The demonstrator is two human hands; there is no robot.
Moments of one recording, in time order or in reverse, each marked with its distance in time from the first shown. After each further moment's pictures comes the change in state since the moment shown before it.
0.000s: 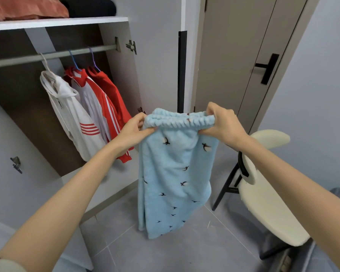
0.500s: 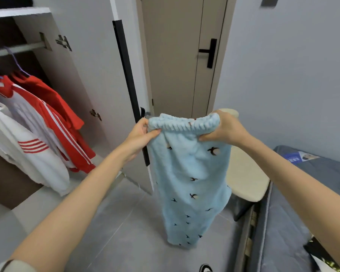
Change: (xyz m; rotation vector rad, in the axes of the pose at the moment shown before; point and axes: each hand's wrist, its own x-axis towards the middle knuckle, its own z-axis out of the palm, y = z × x) left_hand 0.018 0.009 0.118 -0.382 -0.311 -0.171; right_hand -0.083 0.067 -0.050 -0.064 0.000 0.390
